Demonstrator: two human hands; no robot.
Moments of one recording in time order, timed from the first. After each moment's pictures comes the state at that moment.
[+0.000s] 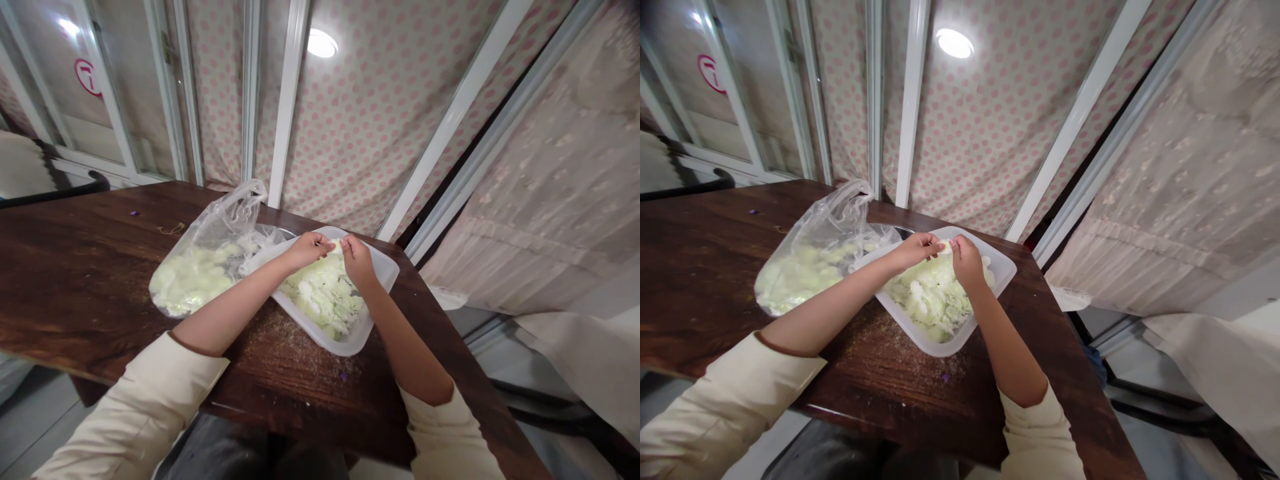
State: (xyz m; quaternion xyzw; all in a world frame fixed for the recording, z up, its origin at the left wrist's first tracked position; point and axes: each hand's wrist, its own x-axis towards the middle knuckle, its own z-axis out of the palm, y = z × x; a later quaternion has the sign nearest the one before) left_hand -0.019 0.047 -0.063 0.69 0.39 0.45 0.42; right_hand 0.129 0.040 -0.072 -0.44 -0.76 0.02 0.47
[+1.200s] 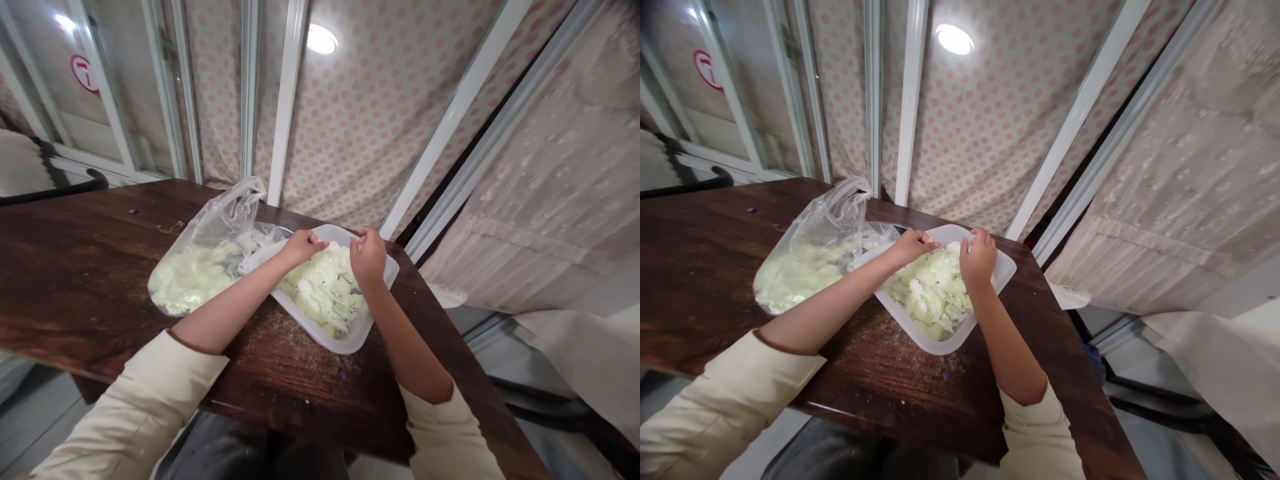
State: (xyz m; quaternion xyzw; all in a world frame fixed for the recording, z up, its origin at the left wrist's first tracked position) left_hand -0.026 0.064 -0.078 0.68 0.50 0.44 0.30; right_hand 0.138 0.045 -0.074 -0.55 -0.66 -0.14 0.49
